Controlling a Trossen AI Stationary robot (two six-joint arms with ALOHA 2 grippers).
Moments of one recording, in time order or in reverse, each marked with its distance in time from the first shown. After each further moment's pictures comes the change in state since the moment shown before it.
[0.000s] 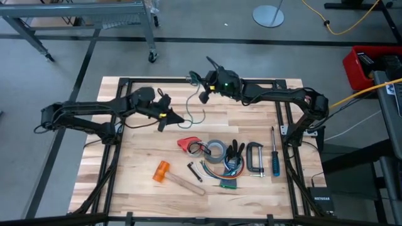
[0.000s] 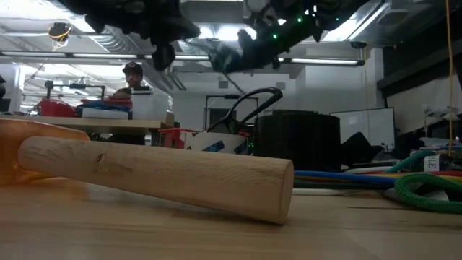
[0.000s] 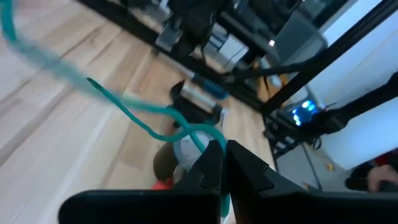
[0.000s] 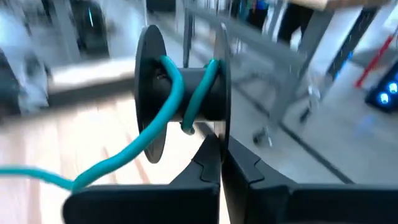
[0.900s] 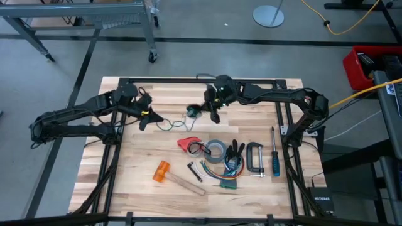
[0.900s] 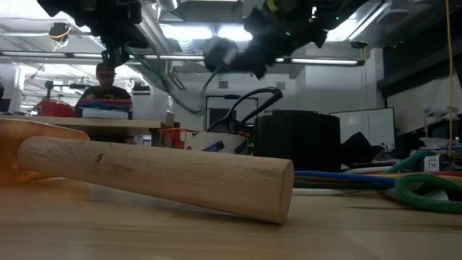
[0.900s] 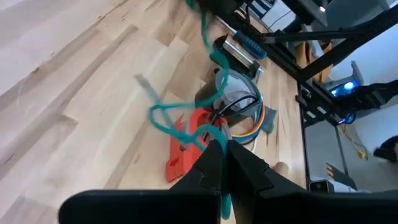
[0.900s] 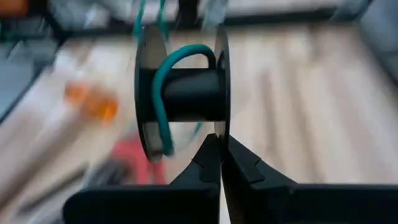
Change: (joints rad) left arm 0.124 -0.304 0.002 -0.568 0.001 0.091; right arm 0.003 0.001 0.000 -0.156 -0.617 -0.073
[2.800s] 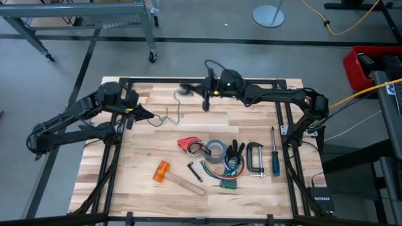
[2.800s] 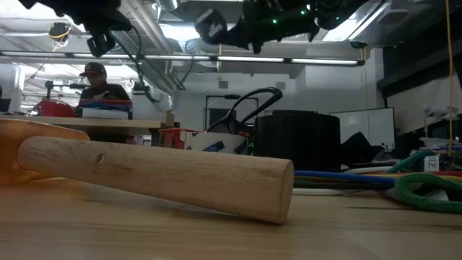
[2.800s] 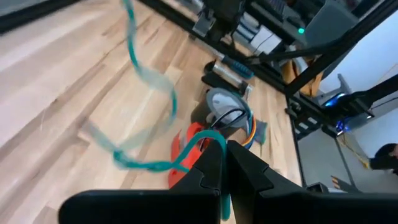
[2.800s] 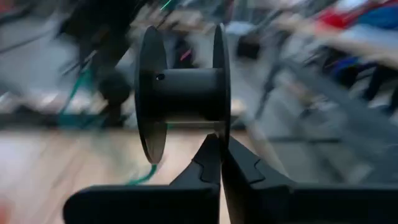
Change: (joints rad) left arm 0.118 -0.183 -0.001 -0.097 0.085 0.089; right arm -0.001 0.000 0.000 0.400 0.282 -0.022
